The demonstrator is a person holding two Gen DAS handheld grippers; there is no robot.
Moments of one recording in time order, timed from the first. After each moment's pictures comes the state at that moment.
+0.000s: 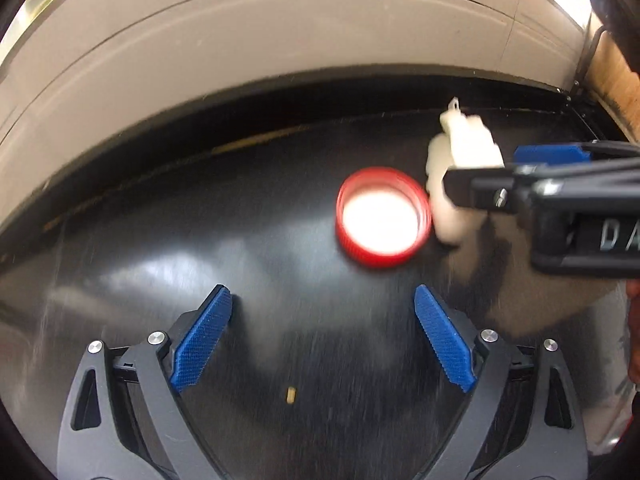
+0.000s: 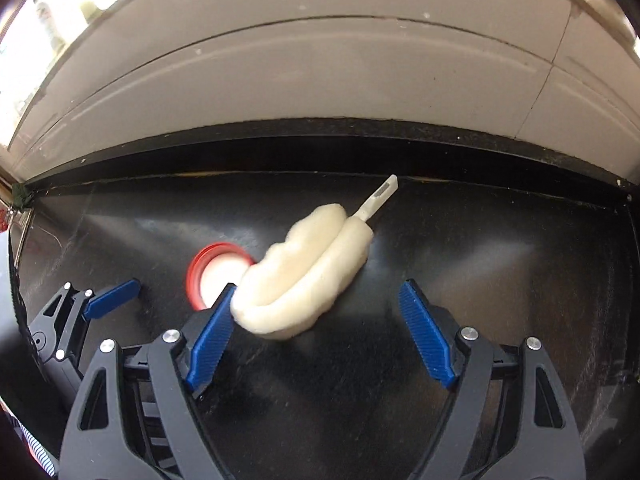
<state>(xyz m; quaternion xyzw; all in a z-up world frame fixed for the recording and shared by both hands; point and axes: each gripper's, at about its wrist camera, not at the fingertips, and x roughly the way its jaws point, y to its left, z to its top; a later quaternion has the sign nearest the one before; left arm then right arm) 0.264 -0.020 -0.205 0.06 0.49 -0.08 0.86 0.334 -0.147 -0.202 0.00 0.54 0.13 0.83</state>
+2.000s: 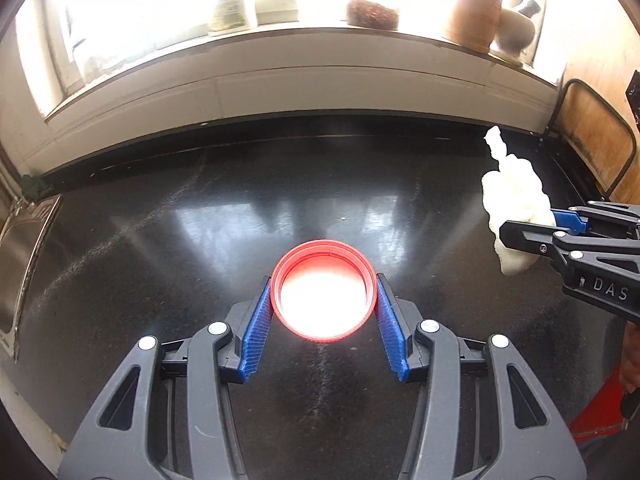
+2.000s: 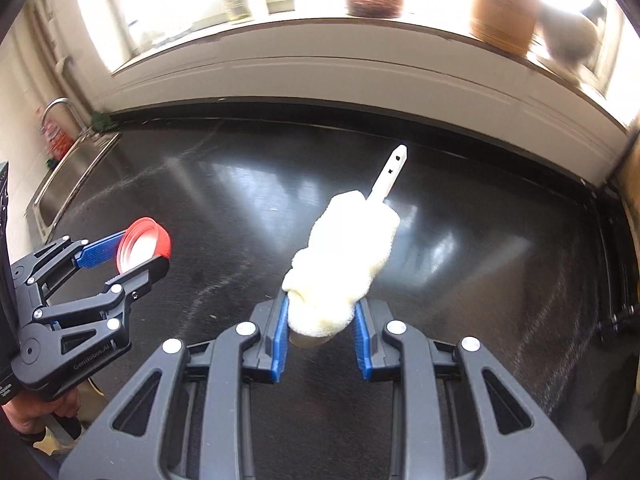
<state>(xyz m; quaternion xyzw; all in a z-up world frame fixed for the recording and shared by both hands) 0.062 0.028 -0.099 -0.01 0.44 0.03 0.90 0.143 -0.140 -0.118 -0.07 0.48 0.24 0.84</state>
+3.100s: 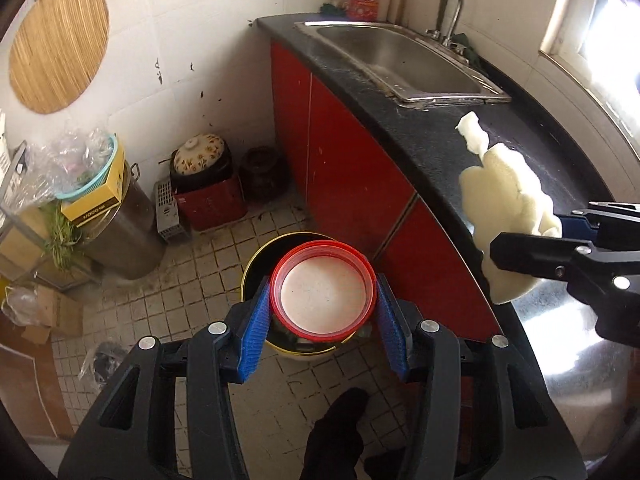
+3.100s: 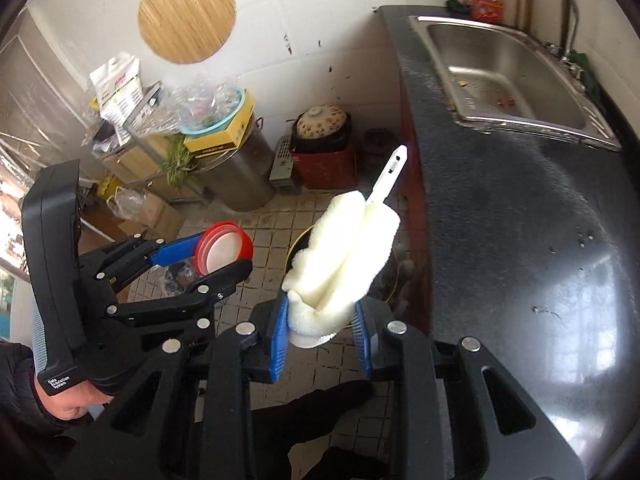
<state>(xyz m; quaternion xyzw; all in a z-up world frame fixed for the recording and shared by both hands) -0.336 0.320 -0.142 -0.31 0.38 0.50 0.71 -0.172 0.325 -0.121 -0.34 0.40 0.71 0.47</state>
